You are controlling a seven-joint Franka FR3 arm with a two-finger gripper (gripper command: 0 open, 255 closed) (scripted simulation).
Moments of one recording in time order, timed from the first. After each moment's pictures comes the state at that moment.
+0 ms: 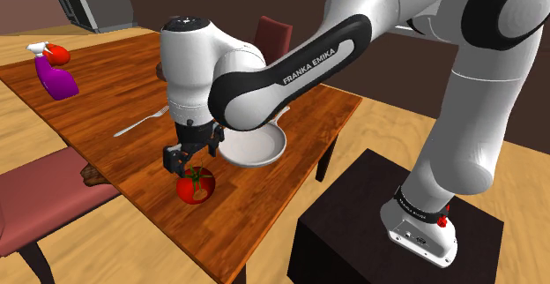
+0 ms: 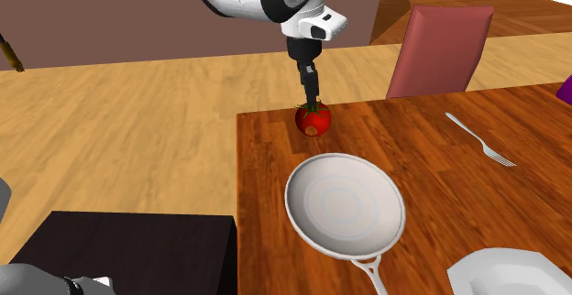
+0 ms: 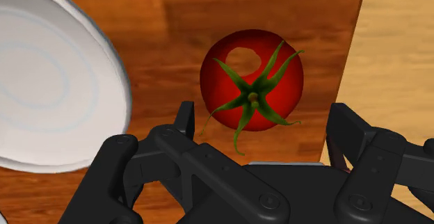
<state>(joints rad) 0.25 0.22 0.59 -1.90 -0.22 2.21 0.81</state>
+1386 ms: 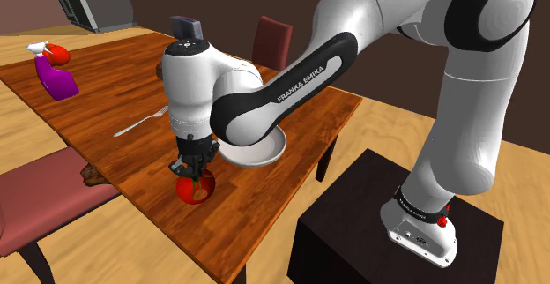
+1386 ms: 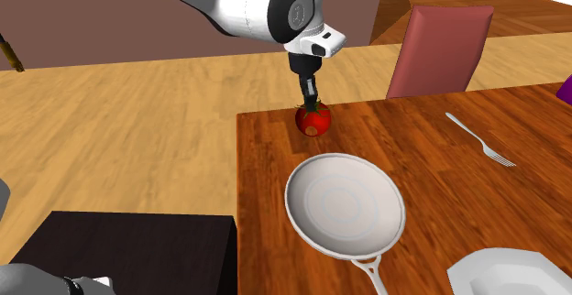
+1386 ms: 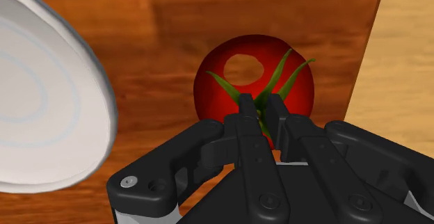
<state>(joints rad) 0.27 0.28 0.58 -1.92 -0.27 2.28 0.84</state>
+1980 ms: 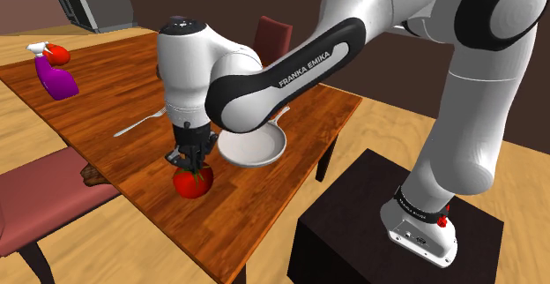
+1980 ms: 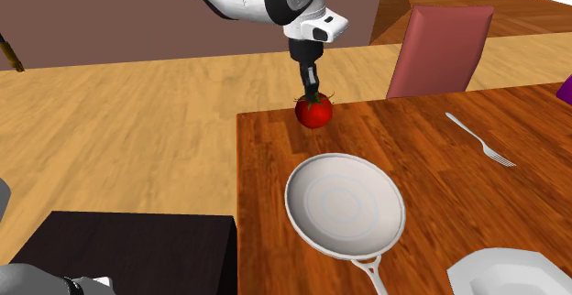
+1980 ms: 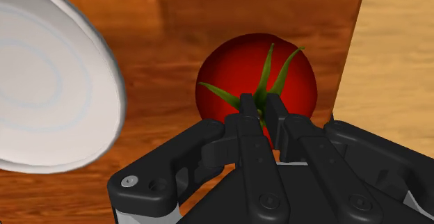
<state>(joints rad) 0.26 0.24 0.59 -1.88 -0.24 2.22 0.82</state>
